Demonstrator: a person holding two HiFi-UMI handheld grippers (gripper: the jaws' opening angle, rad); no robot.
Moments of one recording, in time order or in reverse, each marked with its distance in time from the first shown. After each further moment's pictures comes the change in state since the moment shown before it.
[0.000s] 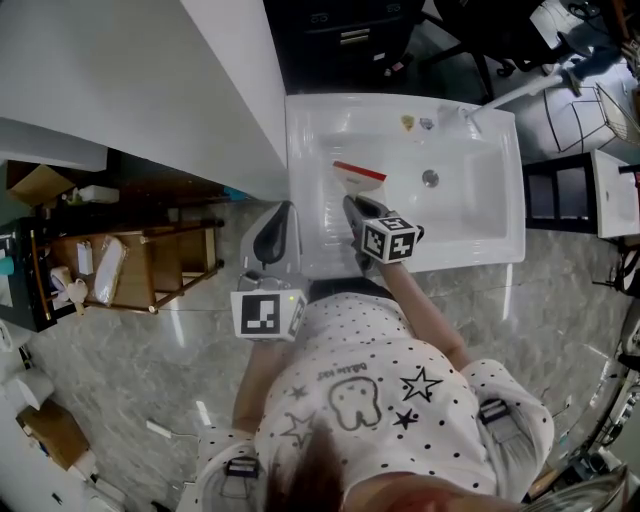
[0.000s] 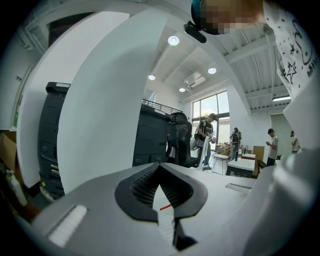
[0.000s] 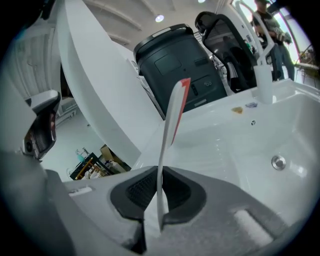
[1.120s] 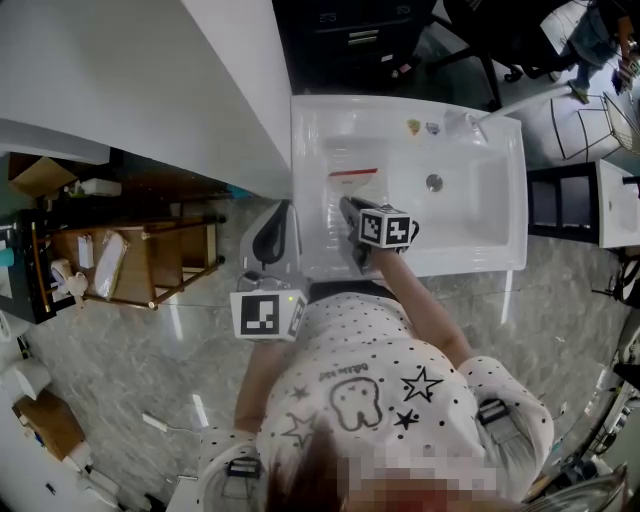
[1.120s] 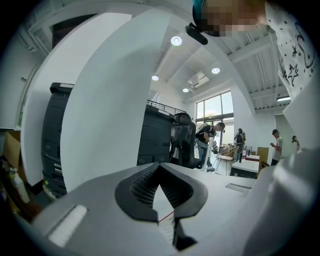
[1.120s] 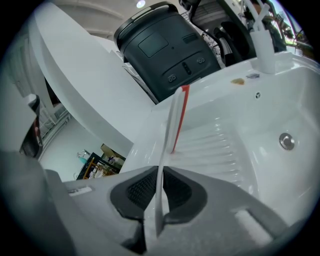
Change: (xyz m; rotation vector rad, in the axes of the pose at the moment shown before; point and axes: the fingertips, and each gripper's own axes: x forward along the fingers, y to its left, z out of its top) left arm 0.005 0.008 0.002 -0.010 -0.006 0.041; right arm 0.034 -0.013 -0.027 0.143 0.164 0.017
